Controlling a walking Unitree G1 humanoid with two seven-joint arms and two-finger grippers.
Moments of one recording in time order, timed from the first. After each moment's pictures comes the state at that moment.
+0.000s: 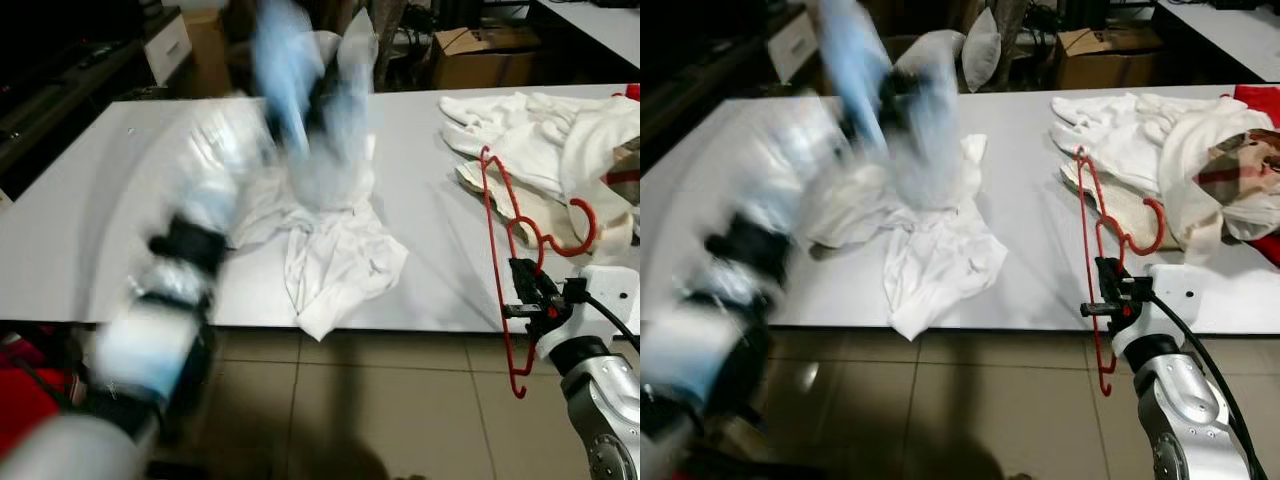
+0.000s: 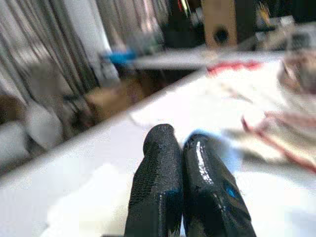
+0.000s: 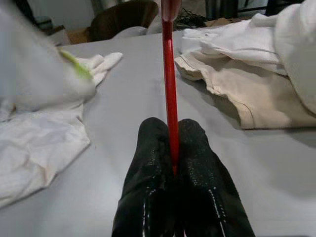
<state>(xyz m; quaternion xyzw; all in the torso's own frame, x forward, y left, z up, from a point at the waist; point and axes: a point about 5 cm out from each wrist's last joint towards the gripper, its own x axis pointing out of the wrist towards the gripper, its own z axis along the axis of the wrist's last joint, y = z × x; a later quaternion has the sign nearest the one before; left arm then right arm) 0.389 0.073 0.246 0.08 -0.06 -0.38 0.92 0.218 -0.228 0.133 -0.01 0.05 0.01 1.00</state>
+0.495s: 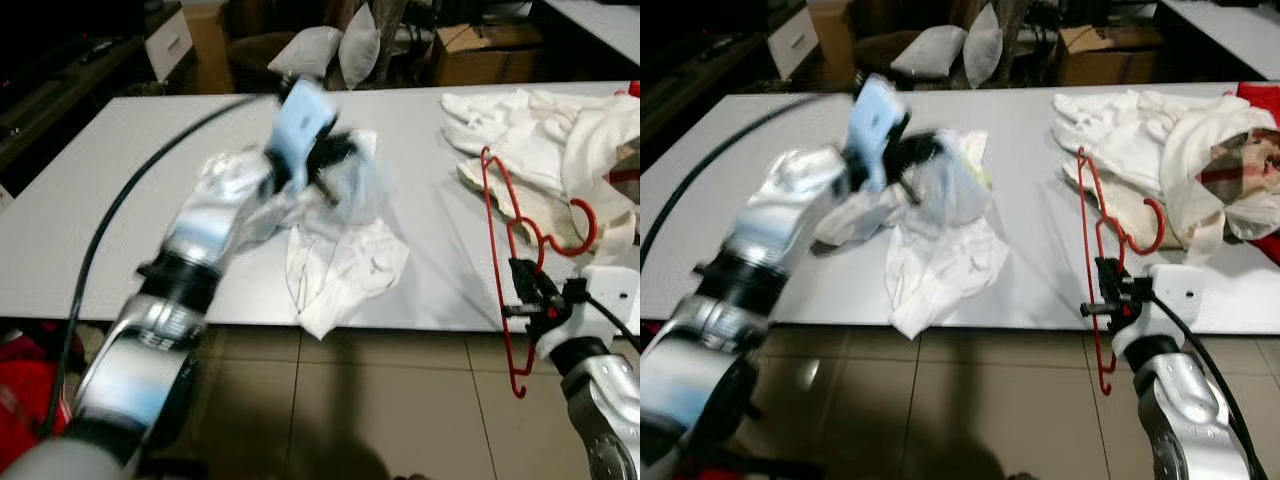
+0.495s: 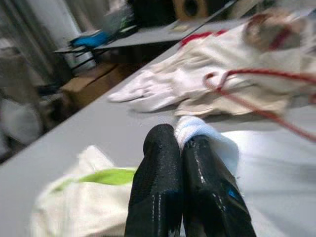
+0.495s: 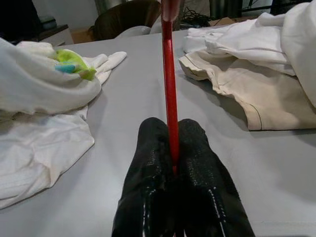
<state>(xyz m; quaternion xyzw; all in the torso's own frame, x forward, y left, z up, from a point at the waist) 0.366 0.087 0.233 0.12 -0.05 -0.44 0.89 0.219 -0.227 0.133 -0.01 0.05 0.01 1.00</state>
